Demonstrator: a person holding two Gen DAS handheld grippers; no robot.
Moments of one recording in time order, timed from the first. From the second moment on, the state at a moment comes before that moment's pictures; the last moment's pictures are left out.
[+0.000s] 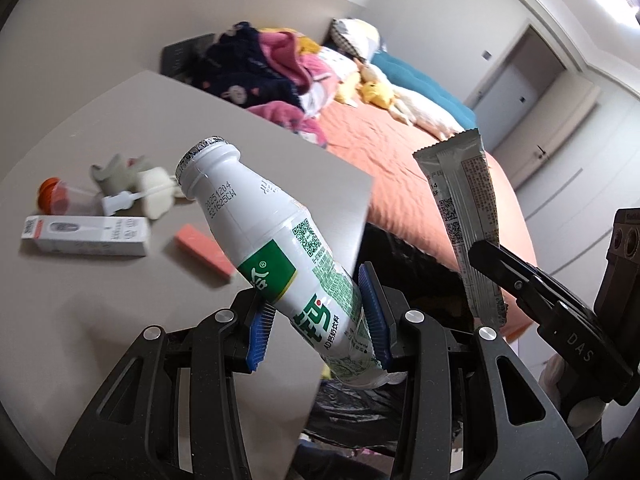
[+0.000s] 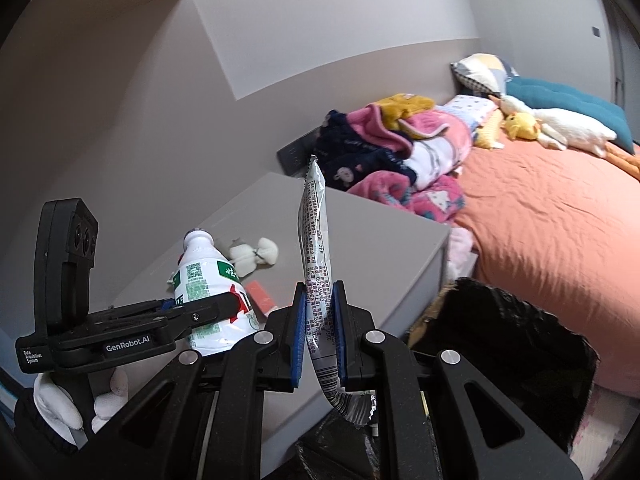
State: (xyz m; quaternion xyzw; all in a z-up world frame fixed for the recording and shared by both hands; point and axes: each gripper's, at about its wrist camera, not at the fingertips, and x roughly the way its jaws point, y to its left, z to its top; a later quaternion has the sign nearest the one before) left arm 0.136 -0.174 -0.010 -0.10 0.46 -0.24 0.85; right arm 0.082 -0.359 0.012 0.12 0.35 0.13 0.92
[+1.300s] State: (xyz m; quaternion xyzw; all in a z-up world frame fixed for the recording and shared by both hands) left arm 0.117 -0.314 -0.018 -0.03 0.49 -0.37 0.79; right arm -0.017 -0.503 0.025 0.23 0.27 -0.07 0.93
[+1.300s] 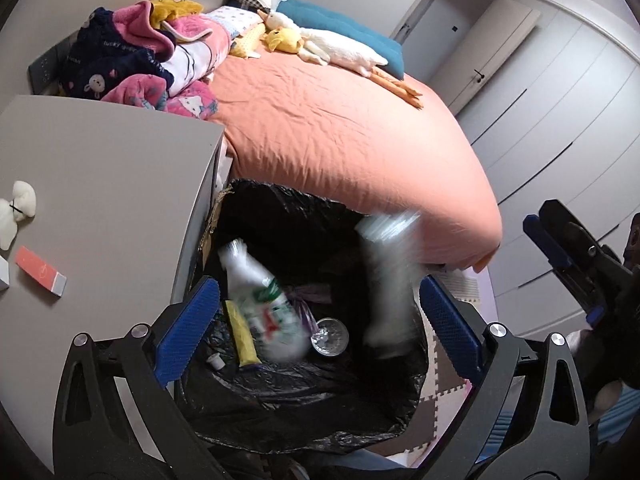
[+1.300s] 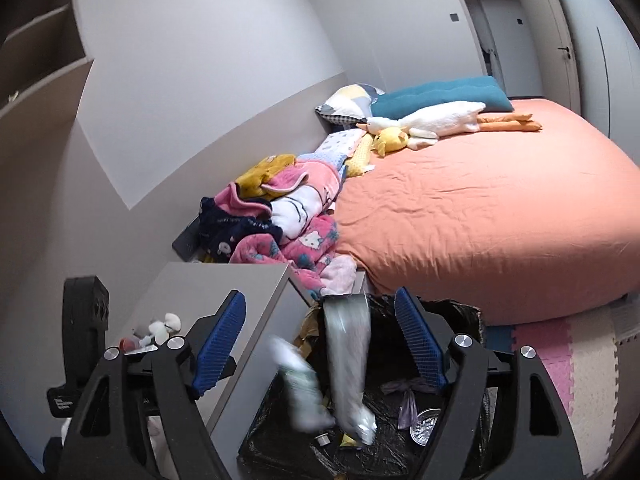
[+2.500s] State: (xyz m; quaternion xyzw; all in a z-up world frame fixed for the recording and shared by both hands) left arm 0.135 -0.192 -0.017 -0.08 0.48 -0.23 0.85; right arm 0.065 -0.408 0.013 0.18 0.32 0.06 0.93
